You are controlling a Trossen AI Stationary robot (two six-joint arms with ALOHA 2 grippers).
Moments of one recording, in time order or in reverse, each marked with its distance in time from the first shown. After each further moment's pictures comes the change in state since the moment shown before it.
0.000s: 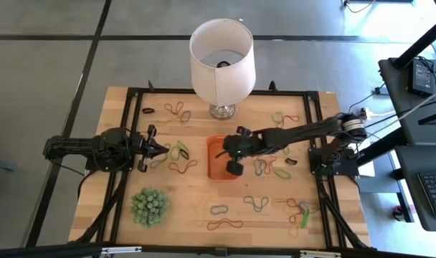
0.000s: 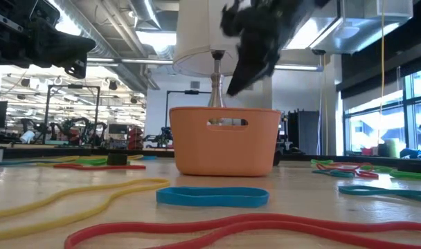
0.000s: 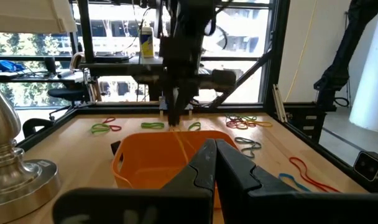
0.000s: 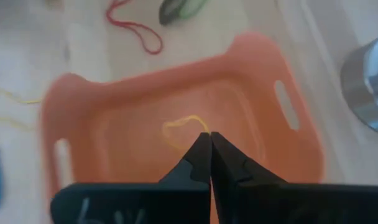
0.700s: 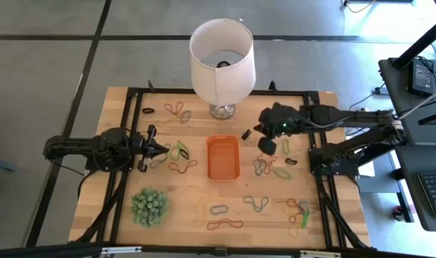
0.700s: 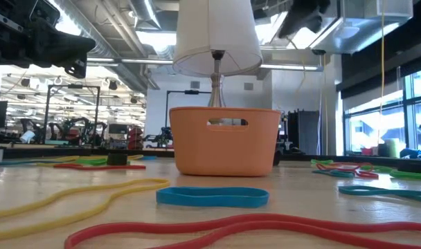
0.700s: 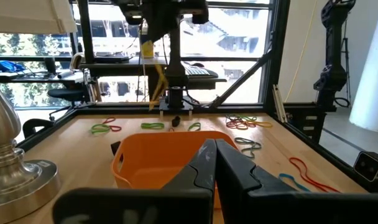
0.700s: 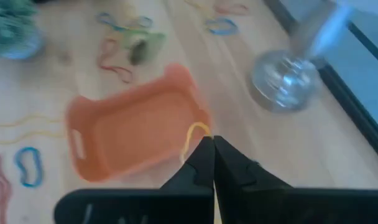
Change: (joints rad) left arm 0.000 0.000 0.000 0.001 0.000 0.000; right arm -0.075 -0.480 -0.011 -0.298 0.003 0.005
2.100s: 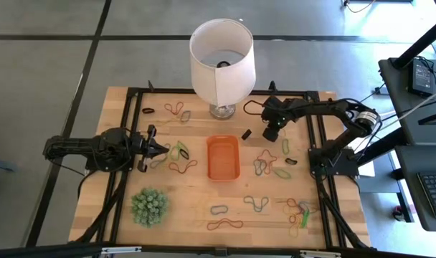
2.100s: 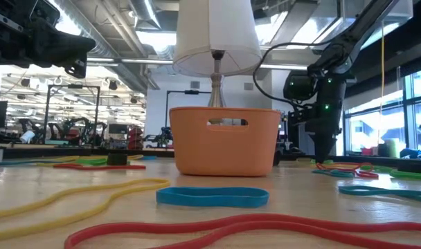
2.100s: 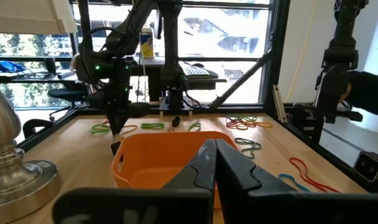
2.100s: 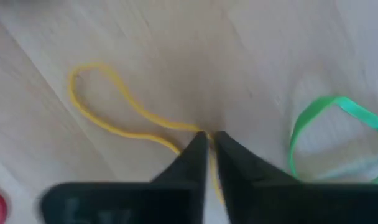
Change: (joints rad) left arm 0.000 0.000 0.000 0.001 0.000 0.000; right arm -0.658 0.359 -0.523 0.270 -0.213 -0.375
